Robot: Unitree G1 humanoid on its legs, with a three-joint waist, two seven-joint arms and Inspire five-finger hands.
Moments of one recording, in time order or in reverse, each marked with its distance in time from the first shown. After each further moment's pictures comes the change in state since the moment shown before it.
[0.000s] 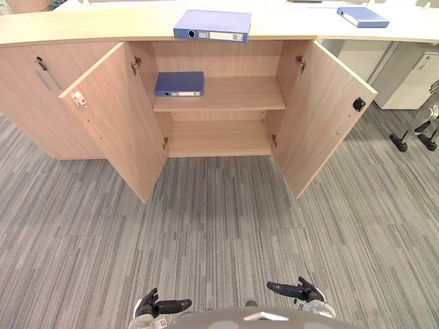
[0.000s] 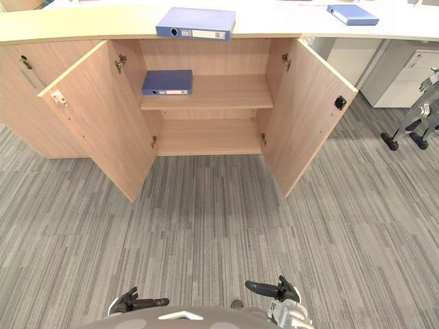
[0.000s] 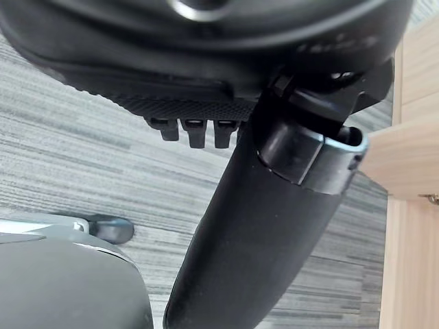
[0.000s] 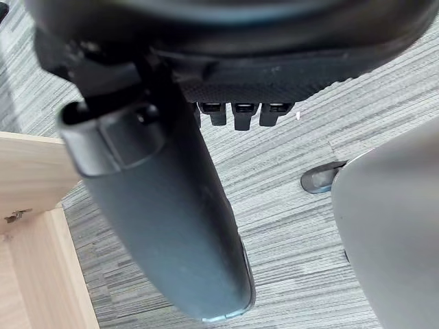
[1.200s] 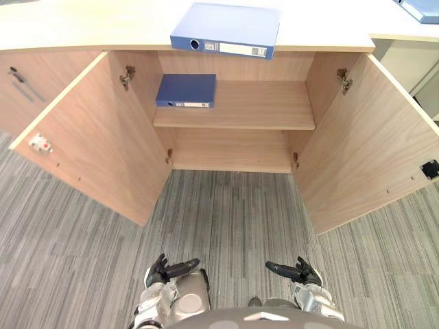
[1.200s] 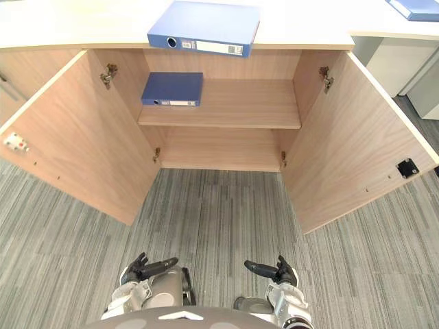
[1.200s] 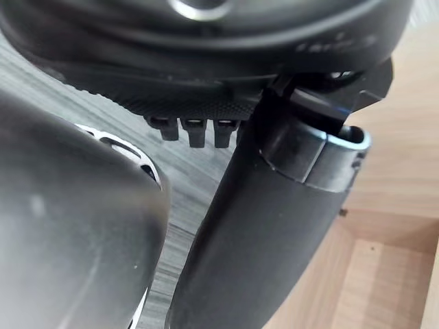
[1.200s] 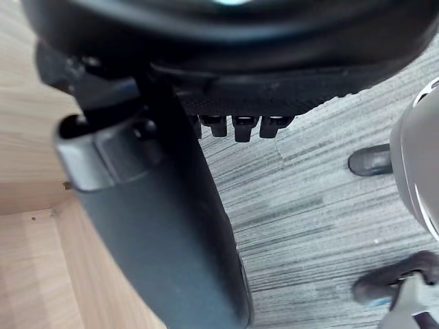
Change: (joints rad) left arm -0.113 -0.118 0.161 -0.132 -0.021 -0.009 -0.006; right arm -0.011 0.061 -0.001 -0.150 0.043 -0.001 -0.028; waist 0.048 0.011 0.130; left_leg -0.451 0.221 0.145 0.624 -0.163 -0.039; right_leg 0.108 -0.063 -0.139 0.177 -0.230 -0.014
